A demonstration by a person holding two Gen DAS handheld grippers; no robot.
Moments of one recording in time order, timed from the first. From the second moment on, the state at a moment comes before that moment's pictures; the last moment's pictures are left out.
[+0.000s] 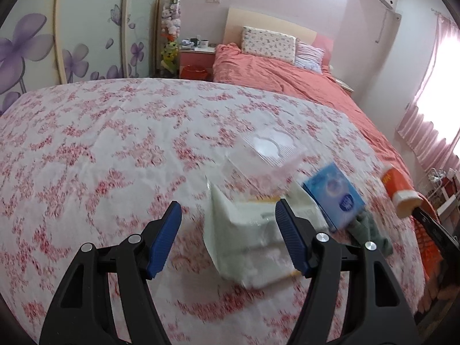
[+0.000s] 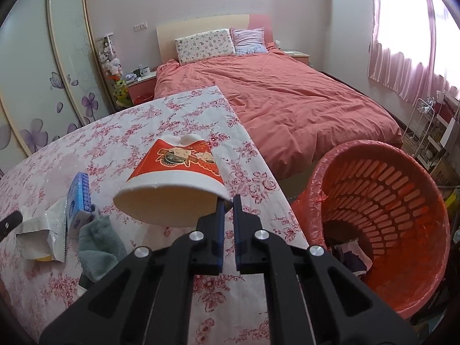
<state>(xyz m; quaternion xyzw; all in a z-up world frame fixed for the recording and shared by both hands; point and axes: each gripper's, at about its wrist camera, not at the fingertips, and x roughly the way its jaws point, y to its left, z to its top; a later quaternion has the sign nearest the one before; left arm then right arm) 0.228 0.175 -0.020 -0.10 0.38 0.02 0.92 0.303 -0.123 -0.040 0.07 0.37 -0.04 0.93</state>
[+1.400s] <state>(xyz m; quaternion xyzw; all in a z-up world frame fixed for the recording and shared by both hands) 0.195 0.116 -0.051 -0.04 0.44 -0.03 0.90 0.229 -0.122 -0.030 0.07 0.37 -0.02 0.93</state>
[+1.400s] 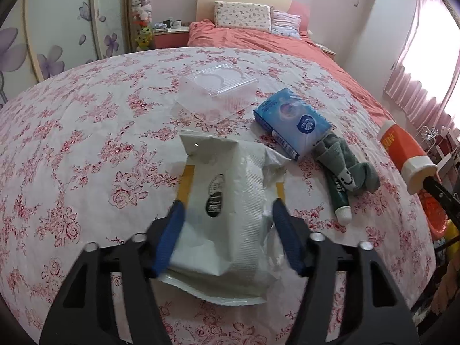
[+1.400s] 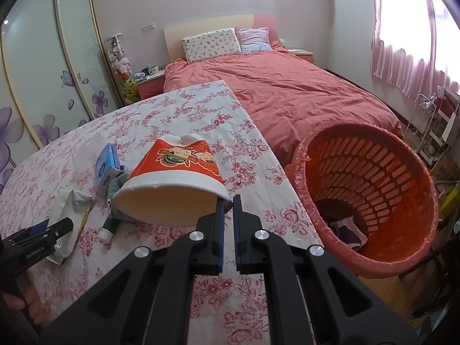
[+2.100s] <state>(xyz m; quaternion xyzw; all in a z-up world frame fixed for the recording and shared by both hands) 0.182 0.081 0.013 -0.05 0.36 -0.07 0.93 0.193 -0.151 0.016 0.12 0.30 -0.03 0.94</state>
